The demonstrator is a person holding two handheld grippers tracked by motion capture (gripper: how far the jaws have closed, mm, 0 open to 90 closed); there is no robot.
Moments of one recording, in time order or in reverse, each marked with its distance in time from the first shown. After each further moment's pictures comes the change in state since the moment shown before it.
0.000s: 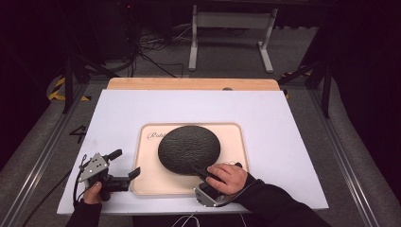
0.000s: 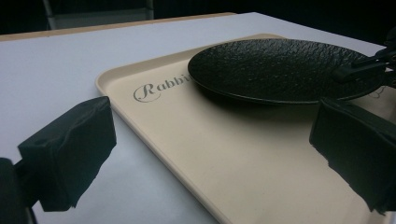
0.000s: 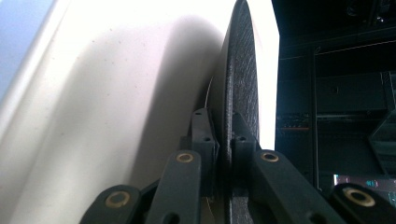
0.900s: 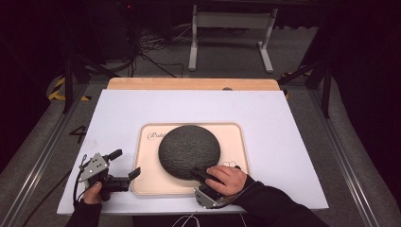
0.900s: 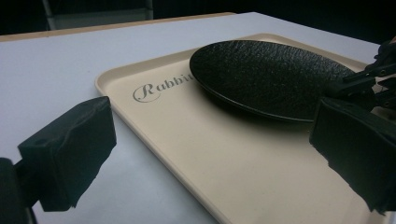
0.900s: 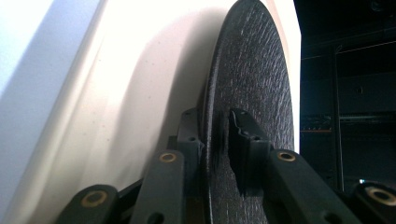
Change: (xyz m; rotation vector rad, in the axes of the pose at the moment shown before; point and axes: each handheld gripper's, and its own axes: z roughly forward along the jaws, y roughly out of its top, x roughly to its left) left arm 0.000 0.000 0.000 0.000 -0.002 0.008; right arm 0.011 -0.003 0.007 -0.021 0.058 0.029
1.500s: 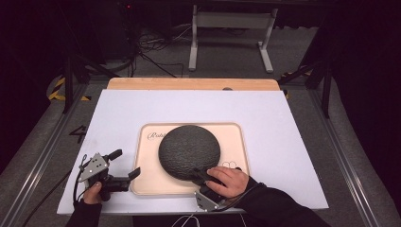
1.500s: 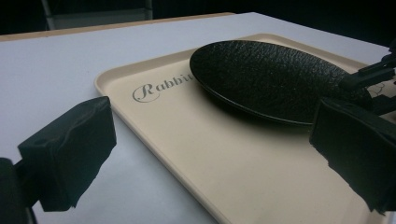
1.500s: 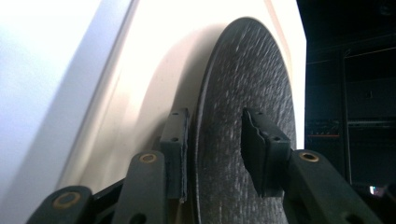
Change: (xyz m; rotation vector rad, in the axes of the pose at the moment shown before) left arm 0.000 0.000 0.000 0.000 -0.002 -0.008; right arm -0.004 0.008 -0.014 -0.020 0.023 -0.002
